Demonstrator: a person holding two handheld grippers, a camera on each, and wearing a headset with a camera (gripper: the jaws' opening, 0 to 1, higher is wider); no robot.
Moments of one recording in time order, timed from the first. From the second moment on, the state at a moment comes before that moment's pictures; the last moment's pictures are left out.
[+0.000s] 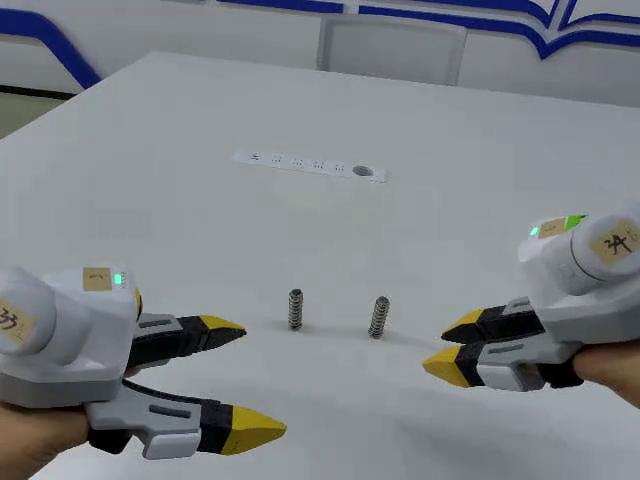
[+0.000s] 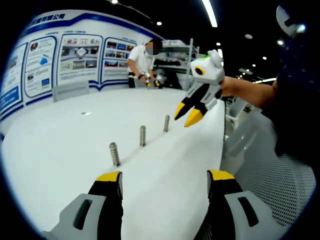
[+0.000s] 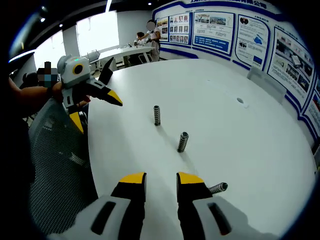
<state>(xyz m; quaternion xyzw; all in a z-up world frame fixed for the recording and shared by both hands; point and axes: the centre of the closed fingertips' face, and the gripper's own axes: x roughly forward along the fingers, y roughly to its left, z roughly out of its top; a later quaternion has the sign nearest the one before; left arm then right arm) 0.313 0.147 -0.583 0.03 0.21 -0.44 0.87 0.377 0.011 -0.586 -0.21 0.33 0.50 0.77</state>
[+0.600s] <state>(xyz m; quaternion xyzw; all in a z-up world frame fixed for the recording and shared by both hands) 0.315 0.150 -0.585 0.02 0.22 -0.44 0.87 0.380 -0.042 -0.591 -0.16 0.33 0.45 0.81</state>
